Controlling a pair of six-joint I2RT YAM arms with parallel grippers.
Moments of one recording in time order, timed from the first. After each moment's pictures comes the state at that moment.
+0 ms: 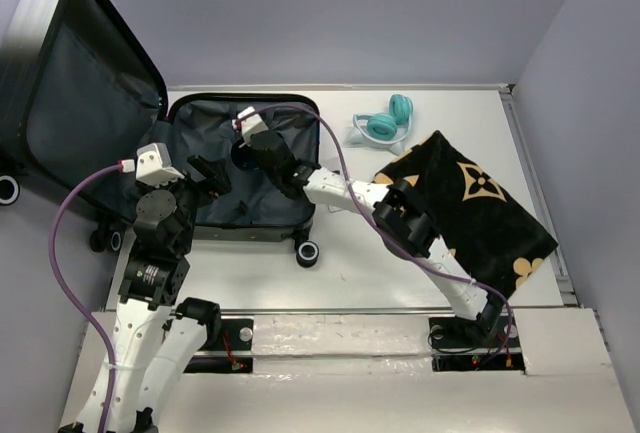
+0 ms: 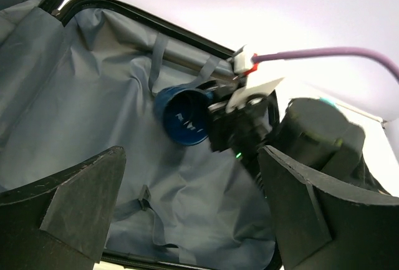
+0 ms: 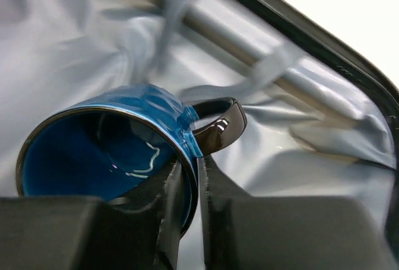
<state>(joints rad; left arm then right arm) -0.24 0.55 0.75 -0.29 -0.27 -0.45 0.94 2.43 2.06 0.13 0.48 -0.15</state>
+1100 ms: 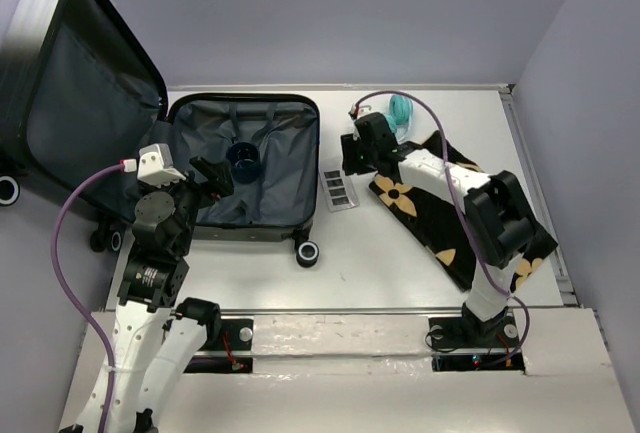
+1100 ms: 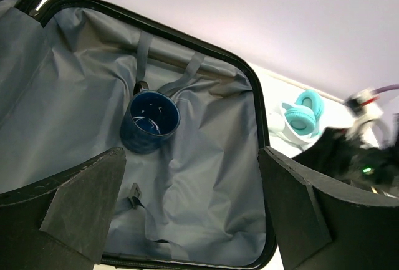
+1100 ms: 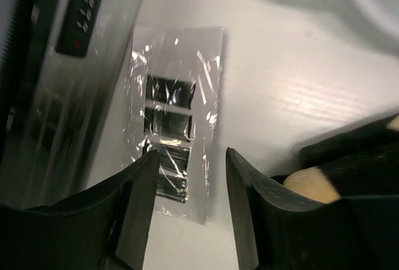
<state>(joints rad) -0.24 0.54 0.75 -0.29 -0.21 -0.45 0.57 1.83 1.35 -0.20 0.08 0.28</state>
